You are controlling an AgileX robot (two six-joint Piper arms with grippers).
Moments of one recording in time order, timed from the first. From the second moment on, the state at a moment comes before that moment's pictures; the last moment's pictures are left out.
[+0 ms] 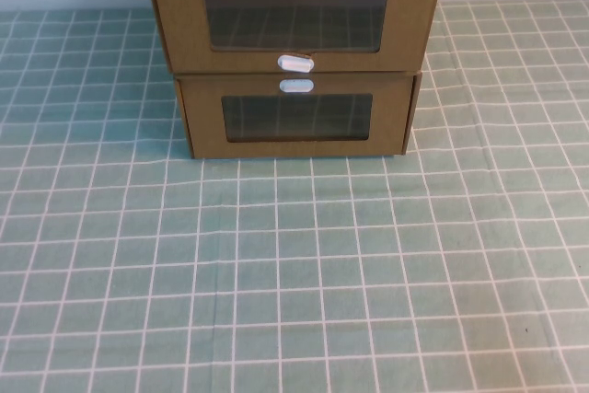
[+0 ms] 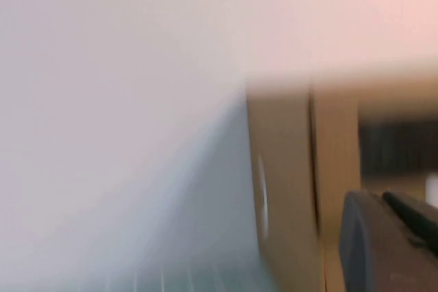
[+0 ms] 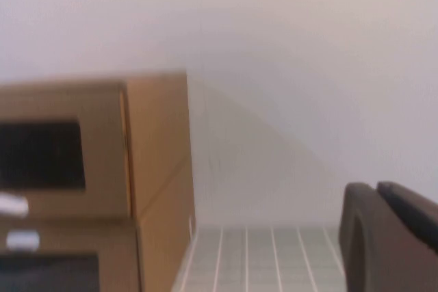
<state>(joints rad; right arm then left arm) 0.12 -0.01 0.02 0.02 -0.17 0.08 -0.19 -0.01 0.03 0.06 -0.16 0.03</state>
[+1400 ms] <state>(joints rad) 0.12 0.10 -0.64 0.04 -0.46 0.22 -0.19 0.05 -0.61 0.03 -0.35 -0.12</state>
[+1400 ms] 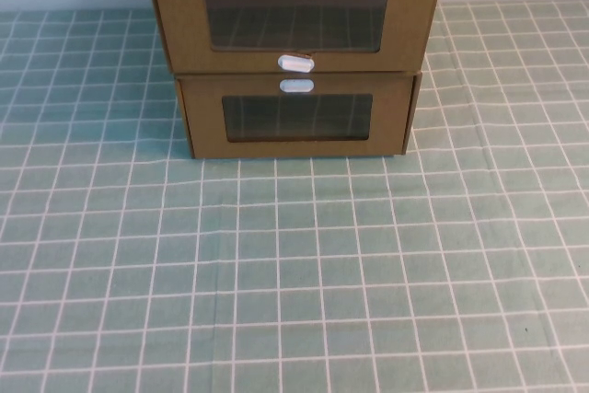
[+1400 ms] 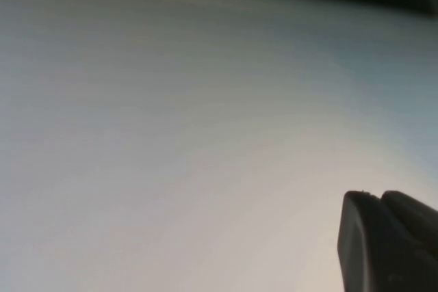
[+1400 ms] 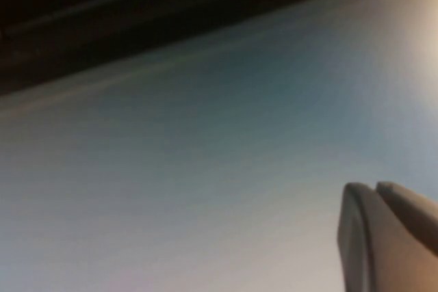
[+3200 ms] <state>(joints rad) 0.67 1.57 -1.26 -0.23 0.62 -0.41 -0.20 2.12 -2.25 -0.90 1.06 0.68</state>
